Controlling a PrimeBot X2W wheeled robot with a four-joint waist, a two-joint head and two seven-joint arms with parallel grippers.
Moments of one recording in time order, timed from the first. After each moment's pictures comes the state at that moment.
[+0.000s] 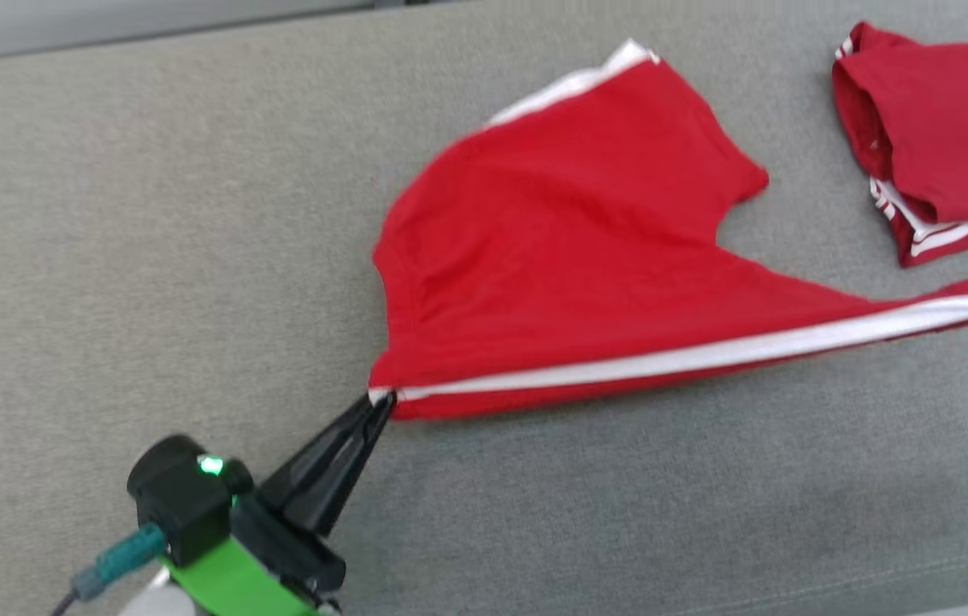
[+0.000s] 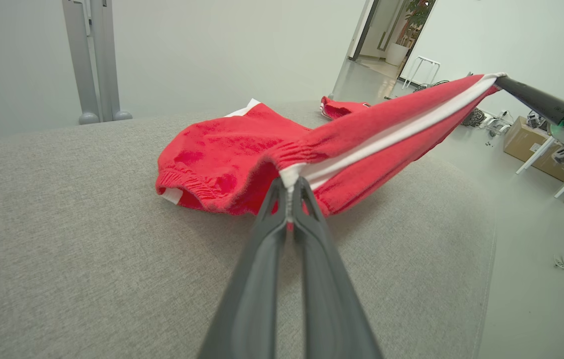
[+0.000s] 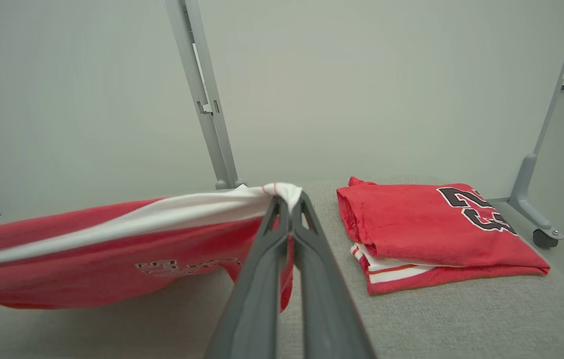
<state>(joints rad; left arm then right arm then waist) -0.22 0.55 -0.67 -0.11 -0.67 -0.13 -0.26 0.17 -0.44 -0.12 -0.29 0.57 0.13 -0.26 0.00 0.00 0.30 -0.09</state>
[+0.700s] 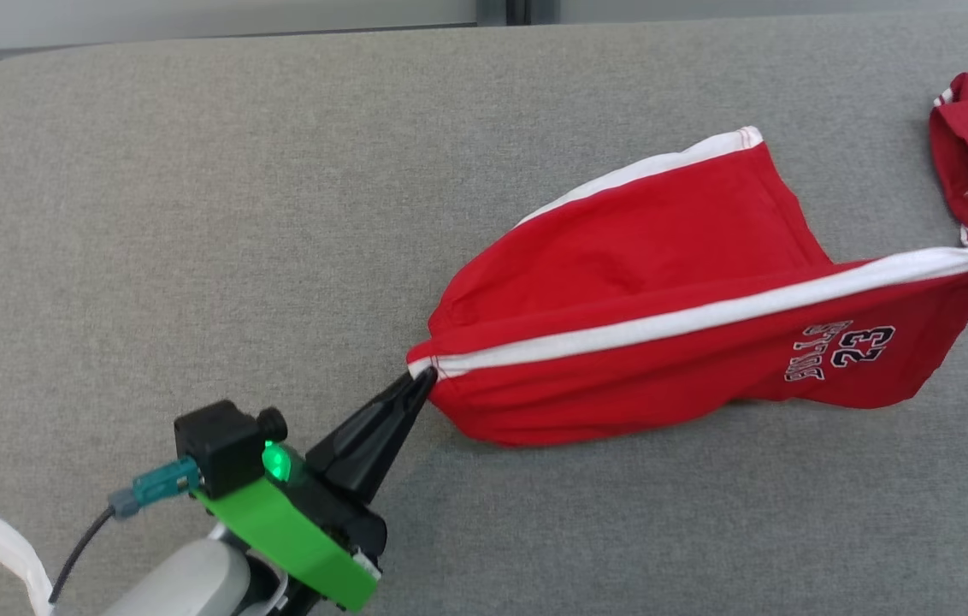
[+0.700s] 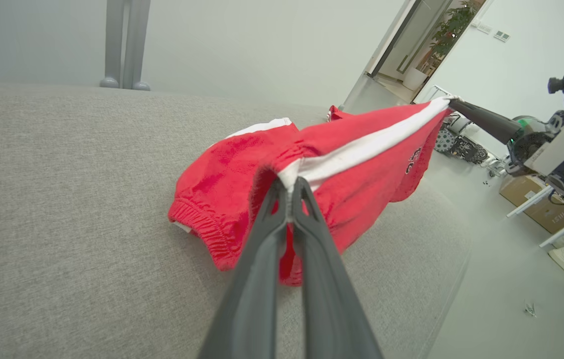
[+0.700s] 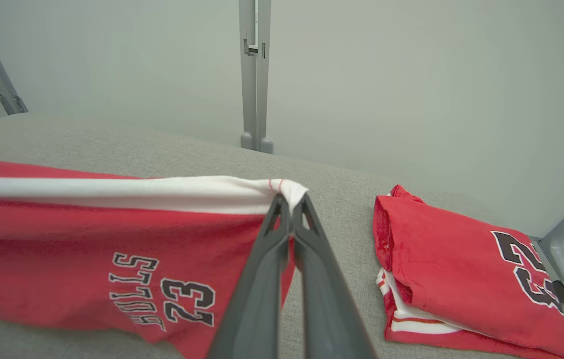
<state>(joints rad) -0.30 0.51 -0.78 -0.08 -0.89 -0.13 -0.21 0.06 -0.61 -0.09 -0.25 0.49 0.13 -0.01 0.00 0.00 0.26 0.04</state>
